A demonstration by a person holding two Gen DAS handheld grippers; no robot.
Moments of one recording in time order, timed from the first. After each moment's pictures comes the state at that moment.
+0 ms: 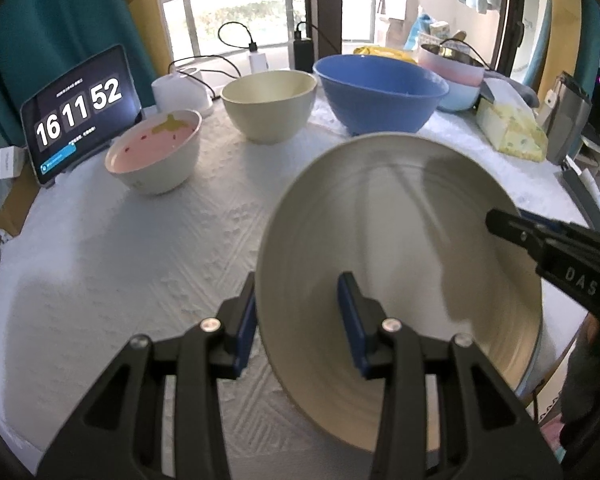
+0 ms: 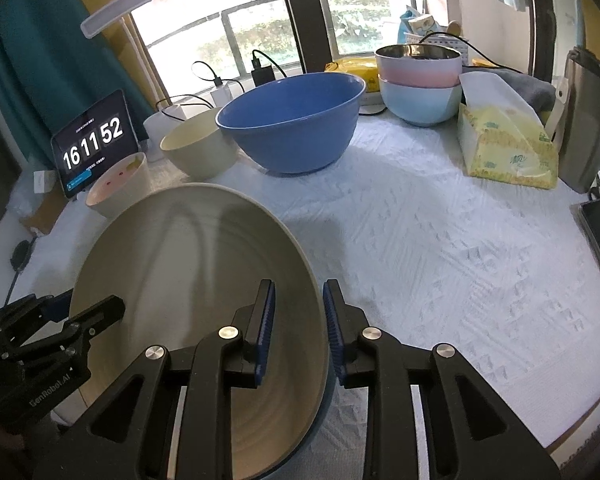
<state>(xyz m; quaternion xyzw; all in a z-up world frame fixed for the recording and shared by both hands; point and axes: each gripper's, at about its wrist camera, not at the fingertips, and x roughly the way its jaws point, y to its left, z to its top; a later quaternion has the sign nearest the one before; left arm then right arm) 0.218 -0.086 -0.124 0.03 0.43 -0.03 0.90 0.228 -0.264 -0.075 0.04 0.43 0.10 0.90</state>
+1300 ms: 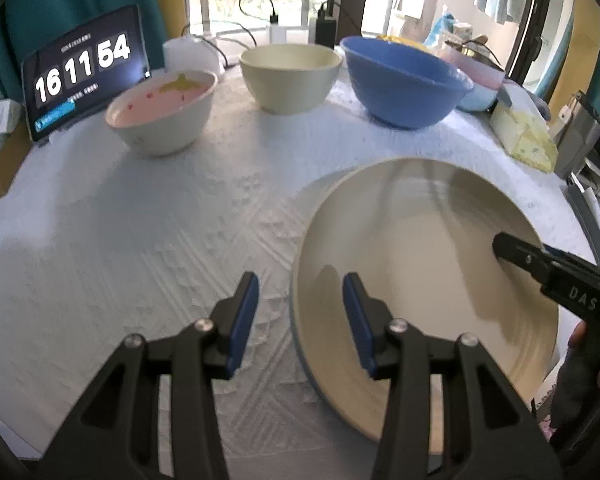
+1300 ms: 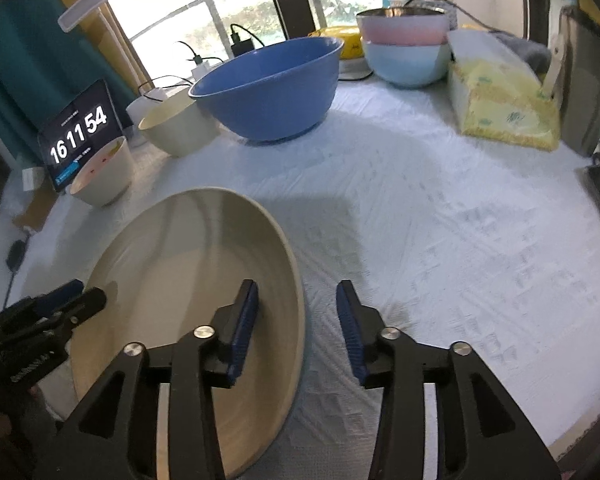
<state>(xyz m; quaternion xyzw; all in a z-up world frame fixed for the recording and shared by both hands) 0.223 -0.065 -0.144 -0.02 0.46 -0.03 0.89 0.229 -0.275 -0.098 0.07 0.47 0.10 0.87</state>
